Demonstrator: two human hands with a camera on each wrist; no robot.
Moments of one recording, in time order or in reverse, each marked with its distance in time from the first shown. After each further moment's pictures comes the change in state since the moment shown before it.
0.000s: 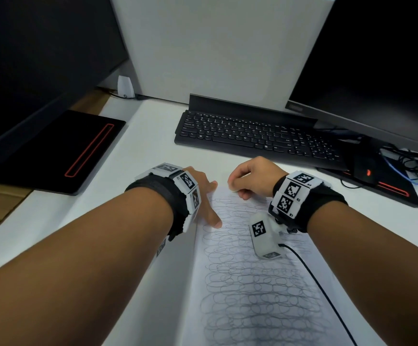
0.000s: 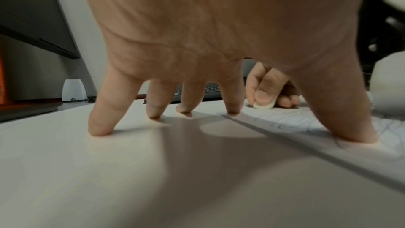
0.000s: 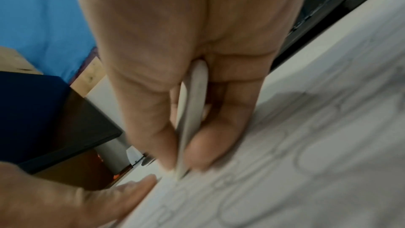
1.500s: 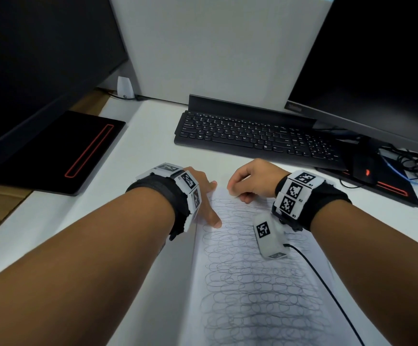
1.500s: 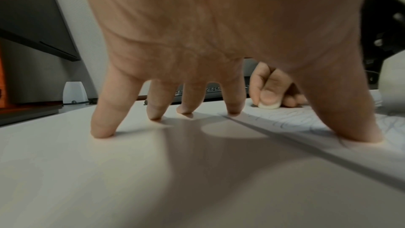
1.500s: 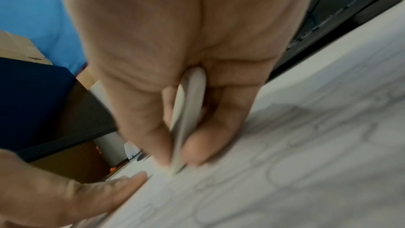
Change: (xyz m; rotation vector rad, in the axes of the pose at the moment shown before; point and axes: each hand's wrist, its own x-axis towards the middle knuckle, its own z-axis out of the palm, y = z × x) left_hand 0.009 -0.003 0.004 -0.039 0.034 -0.002; right_hand -0.003 0.000 -0.002 0.006 -0.064 0.015
